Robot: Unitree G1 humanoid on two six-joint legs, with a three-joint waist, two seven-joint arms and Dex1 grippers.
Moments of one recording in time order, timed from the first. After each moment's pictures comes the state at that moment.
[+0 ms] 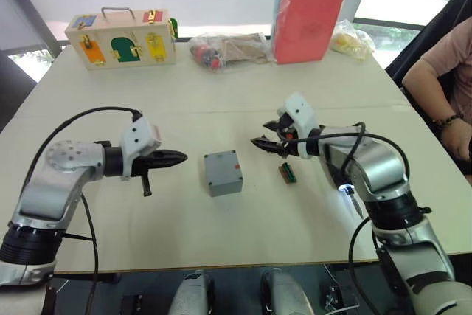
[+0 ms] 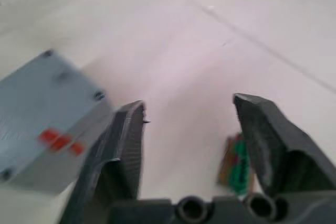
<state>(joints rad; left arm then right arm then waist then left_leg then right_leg) -0.40 0.83 0.05 -0.17 -0.36 0.44 -1.12 -0.69 -0.47 0.18 -0.05 0.24 0.82 0.64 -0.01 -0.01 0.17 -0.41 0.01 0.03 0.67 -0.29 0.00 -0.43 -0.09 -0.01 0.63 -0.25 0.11</state>
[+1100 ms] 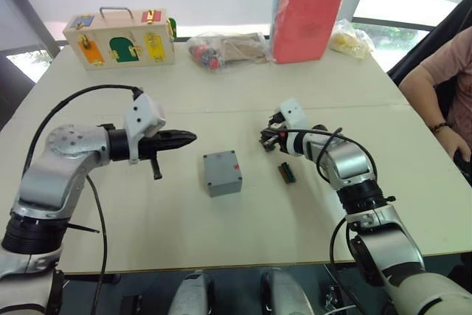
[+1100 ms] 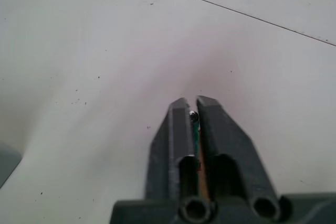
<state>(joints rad) -0.48 0.80 0.04 -0.24 -0.43 0.52 -1.04 -0.76 -0.34 0.14 0.29 0.16 0.71 0.54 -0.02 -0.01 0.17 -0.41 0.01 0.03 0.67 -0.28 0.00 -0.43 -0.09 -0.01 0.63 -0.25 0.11</state>
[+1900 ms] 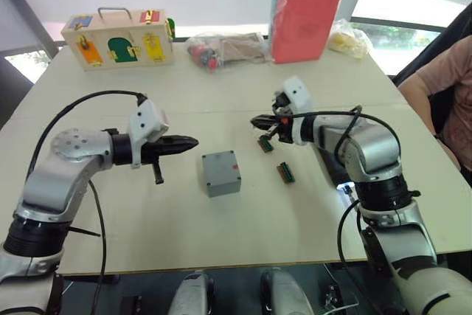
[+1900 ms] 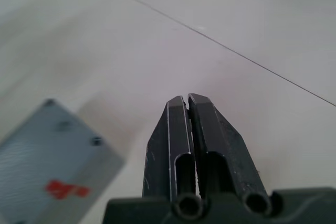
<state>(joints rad) -0.45 0.80 0.02 -0.25 -0.43 0.52 -1.04 -0.81 -0.42 0.13 -0.14 0.33 1.04 0.70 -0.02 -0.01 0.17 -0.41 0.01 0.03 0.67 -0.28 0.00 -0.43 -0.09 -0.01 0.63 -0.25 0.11</state>
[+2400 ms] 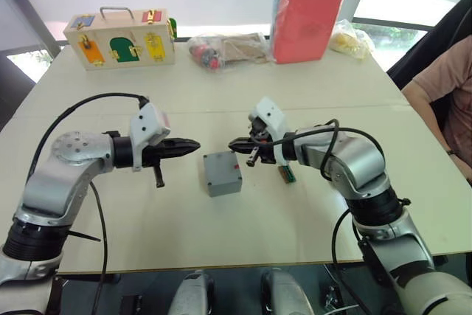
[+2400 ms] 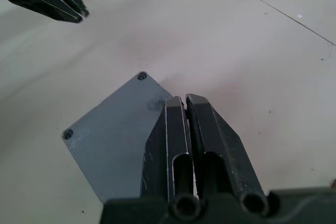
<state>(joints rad) -0.44 0.80 0.02 -0.28 -0.44 0.52 -1.04 -0.76 -0.41 0.27 -0.20 0.36 1.04 0.69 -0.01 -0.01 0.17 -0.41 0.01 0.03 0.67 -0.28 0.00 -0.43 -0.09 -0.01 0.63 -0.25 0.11</state>
